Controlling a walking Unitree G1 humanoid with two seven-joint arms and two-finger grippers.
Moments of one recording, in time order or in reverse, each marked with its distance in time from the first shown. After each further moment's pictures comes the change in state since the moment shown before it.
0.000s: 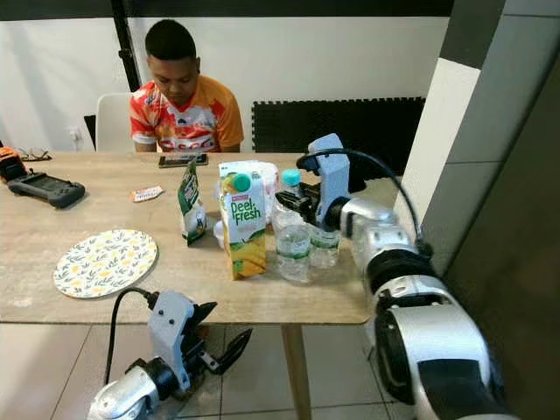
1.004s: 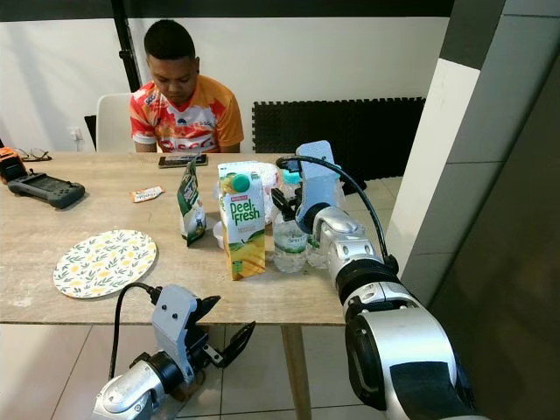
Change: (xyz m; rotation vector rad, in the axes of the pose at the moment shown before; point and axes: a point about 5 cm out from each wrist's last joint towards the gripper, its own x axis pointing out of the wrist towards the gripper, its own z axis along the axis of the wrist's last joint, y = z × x) left arm 0.011 -0.001 0.003 -0.011 -0.023 0.031; right arm 0.042 0.021 -0.025 0.140 -0.043 -0.389
